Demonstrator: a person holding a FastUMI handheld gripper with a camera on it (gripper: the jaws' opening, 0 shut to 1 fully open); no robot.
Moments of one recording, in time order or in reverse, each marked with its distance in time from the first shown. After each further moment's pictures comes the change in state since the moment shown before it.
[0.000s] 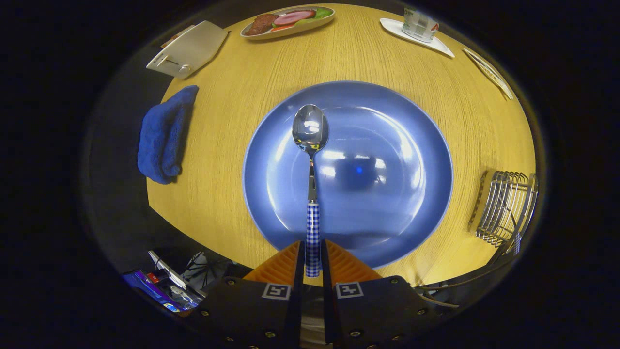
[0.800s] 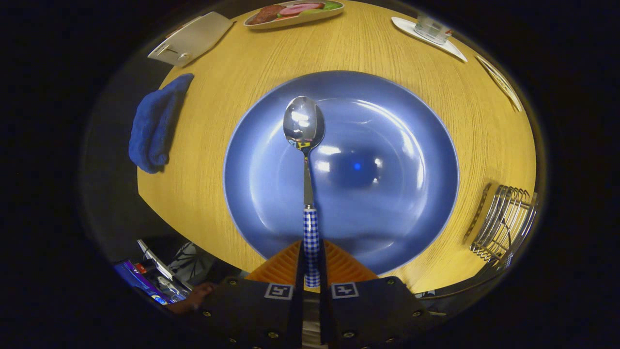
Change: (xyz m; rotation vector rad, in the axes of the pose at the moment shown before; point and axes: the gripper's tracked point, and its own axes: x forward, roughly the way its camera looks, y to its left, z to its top) arm 0.019 -0.012 0.003 -0.048 0.038 -0.024
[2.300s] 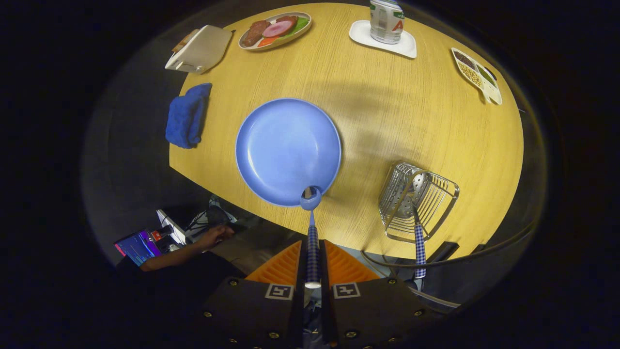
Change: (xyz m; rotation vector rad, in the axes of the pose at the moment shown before) arm -0.161 -0.095 -0.027 -0.052 0.141 0.090
